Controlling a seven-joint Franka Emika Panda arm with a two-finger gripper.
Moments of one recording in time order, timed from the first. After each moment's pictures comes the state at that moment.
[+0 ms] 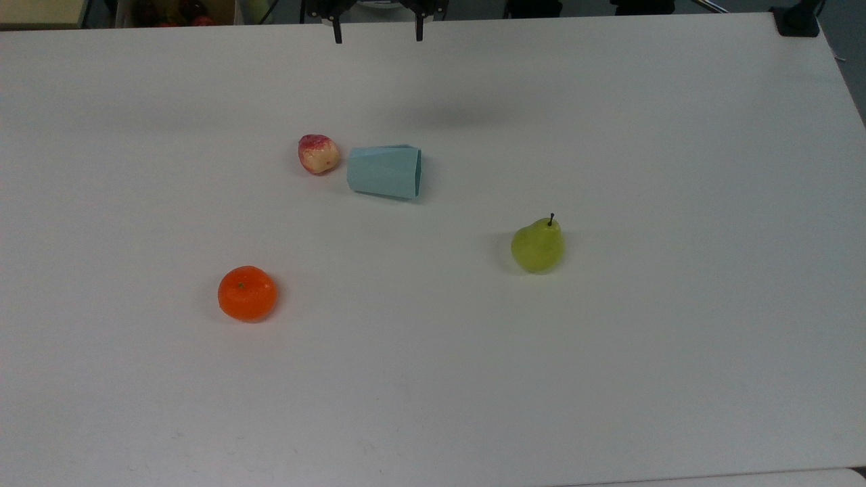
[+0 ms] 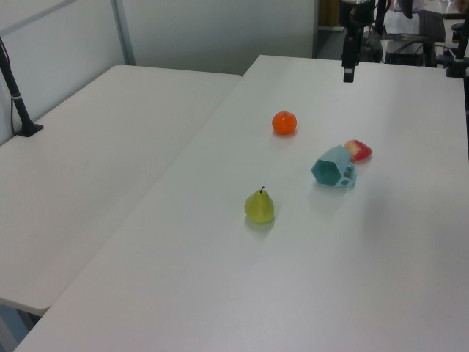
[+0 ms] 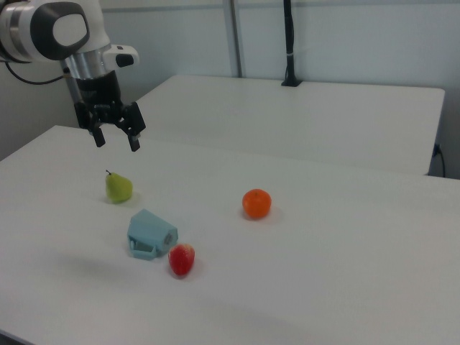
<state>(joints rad) 0.08 0.03 0.05 -1.64 -0.04 1.66 0.00</state>
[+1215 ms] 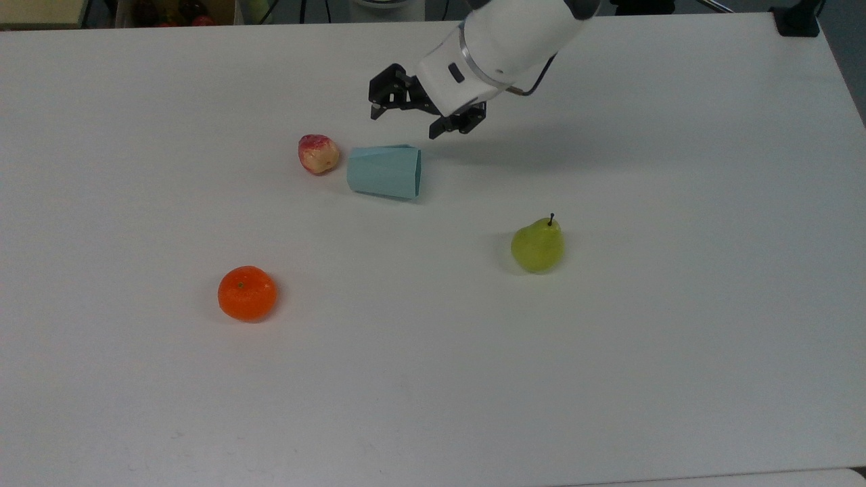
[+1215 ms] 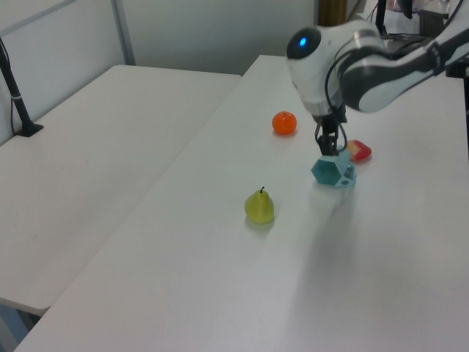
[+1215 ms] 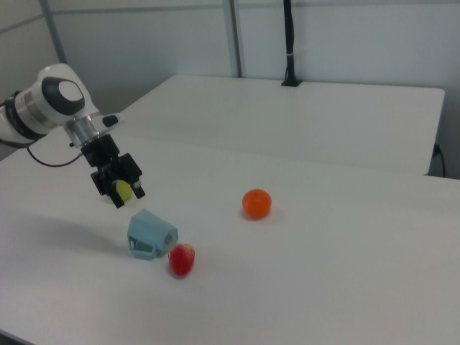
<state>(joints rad) 0.30 0.33 0.08 -1.69 -0.51 1.66 0.49</state>
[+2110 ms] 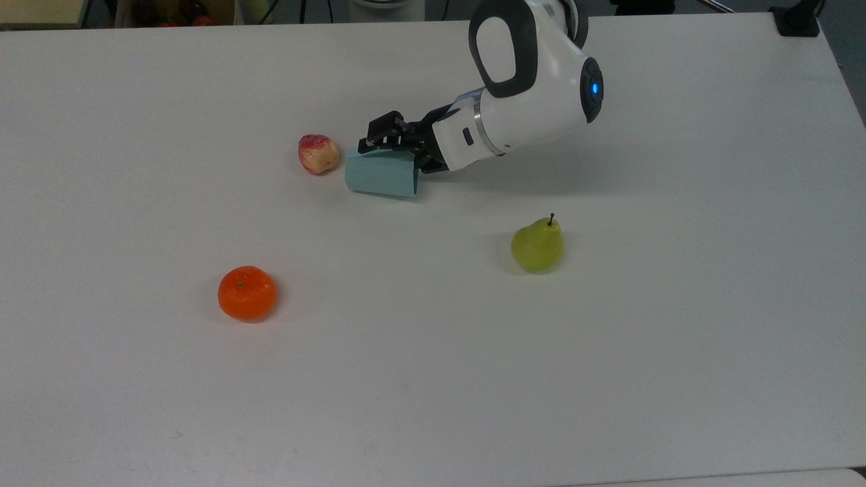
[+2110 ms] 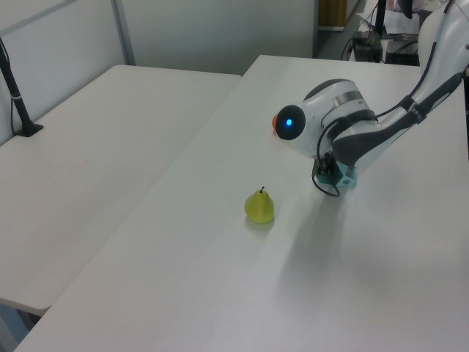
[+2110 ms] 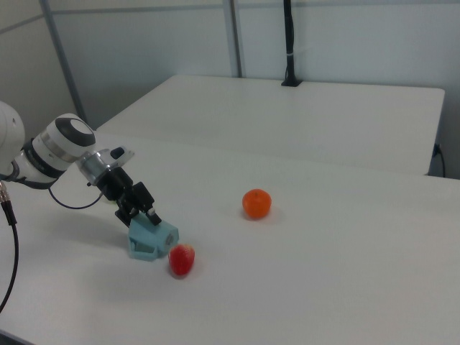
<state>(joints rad) 0.34 0.51 0.08 -1.68 -0.77 1.61 0.66</state>
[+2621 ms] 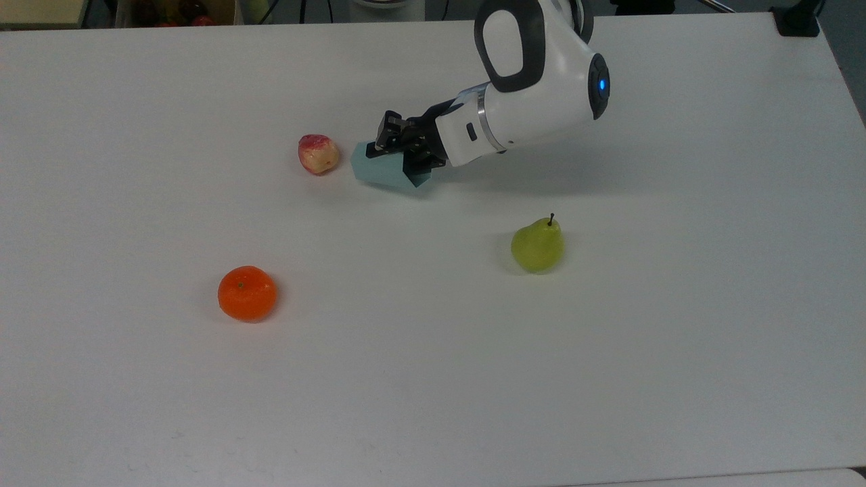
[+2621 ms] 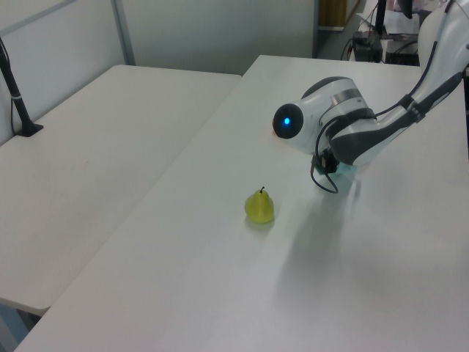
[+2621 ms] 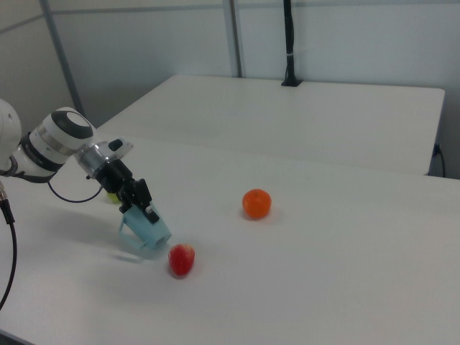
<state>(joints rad) 0.35 0.50 0.08 -1.65 -0.79 1.57 0.65</state>
